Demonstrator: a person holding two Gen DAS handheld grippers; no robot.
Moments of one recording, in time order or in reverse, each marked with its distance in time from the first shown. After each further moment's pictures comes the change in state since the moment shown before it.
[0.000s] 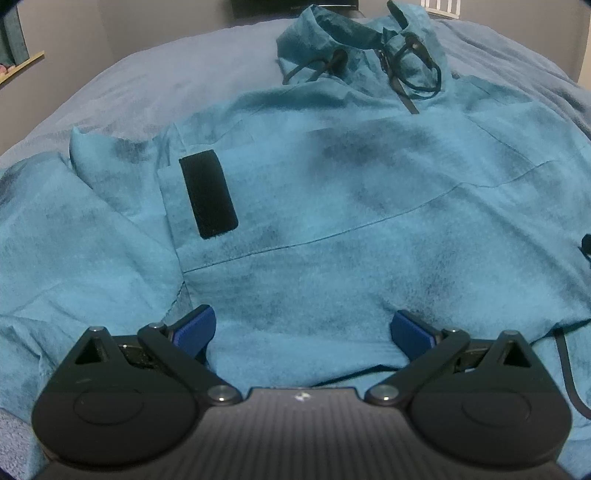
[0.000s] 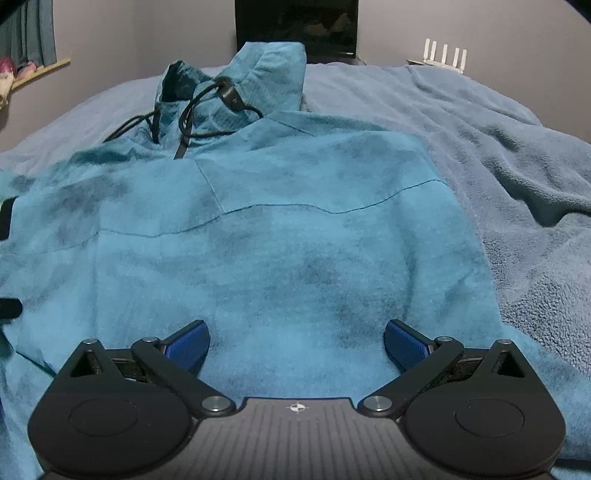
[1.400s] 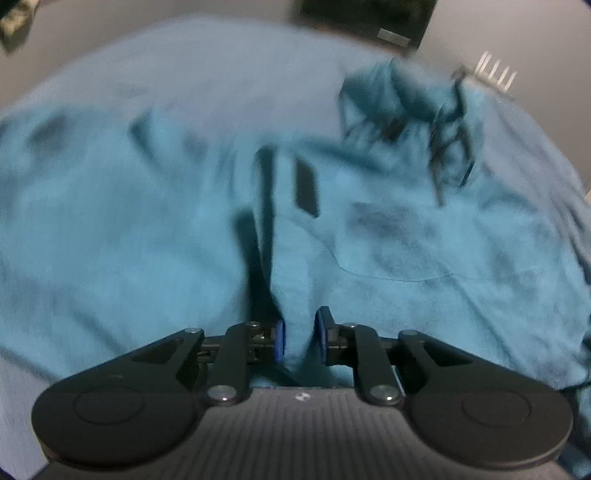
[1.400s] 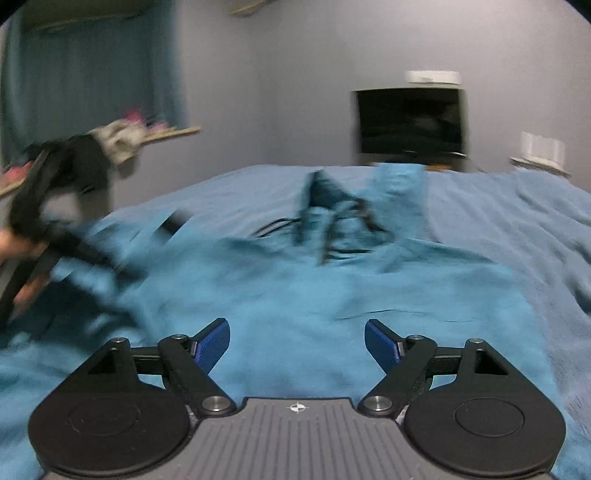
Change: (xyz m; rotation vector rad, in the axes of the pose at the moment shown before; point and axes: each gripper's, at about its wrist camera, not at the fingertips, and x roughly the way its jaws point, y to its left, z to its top) left arm -0.054 0.059 0.023 -0.337 0.020 -0.099; right arm -0.076 0.000 0.017 -0.080 -0.273 0.305
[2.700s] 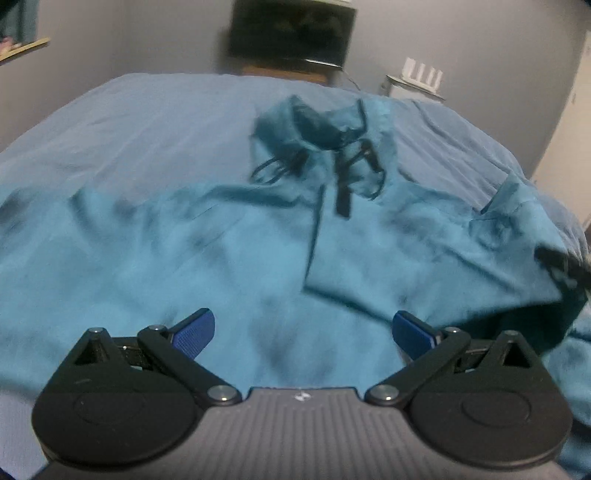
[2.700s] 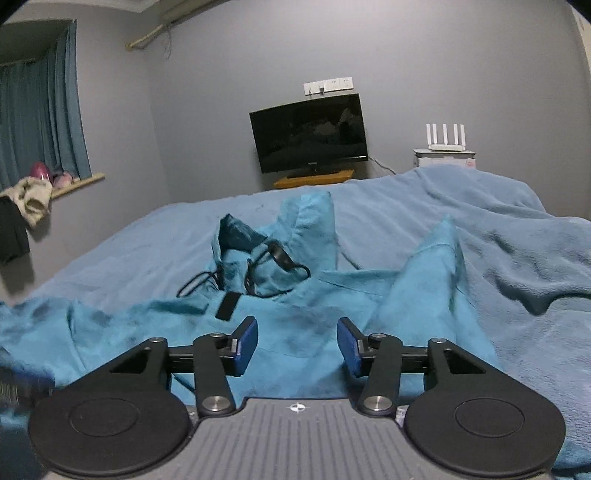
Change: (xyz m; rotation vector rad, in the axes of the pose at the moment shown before) left arm -0.035 -0.065 0.001 0.216 -0.118 -0.126; right arm 0.016 -0.015 0.035 0.126 -0.049 -0.172
